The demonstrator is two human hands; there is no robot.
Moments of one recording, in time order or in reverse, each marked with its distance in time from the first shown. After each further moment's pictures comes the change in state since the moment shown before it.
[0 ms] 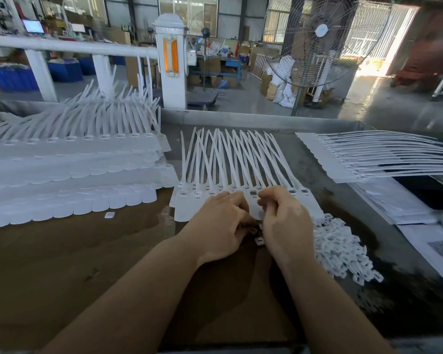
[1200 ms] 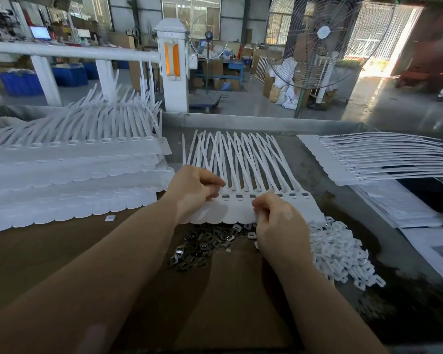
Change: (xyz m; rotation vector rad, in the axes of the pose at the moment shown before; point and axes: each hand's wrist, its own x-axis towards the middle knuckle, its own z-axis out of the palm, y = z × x) left_hand 0.022 -0.038 -0.029 -0.687 0.255 -0.542; right_hand 0.000 0.005 0.005 -0.138 -0.031 -0.123
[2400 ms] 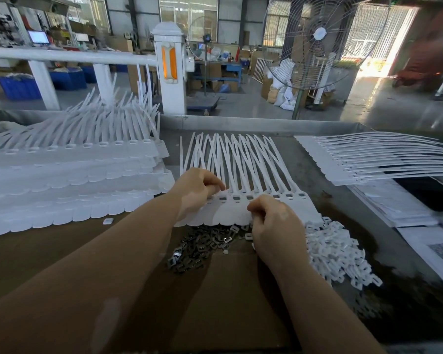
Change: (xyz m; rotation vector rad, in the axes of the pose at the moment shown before) left_hand 0.019 -0.006 0.004 0.192 -0.097 0.047; right_hand 0.001 -0.001 -0.001 -0.012 -0.020 -0.034
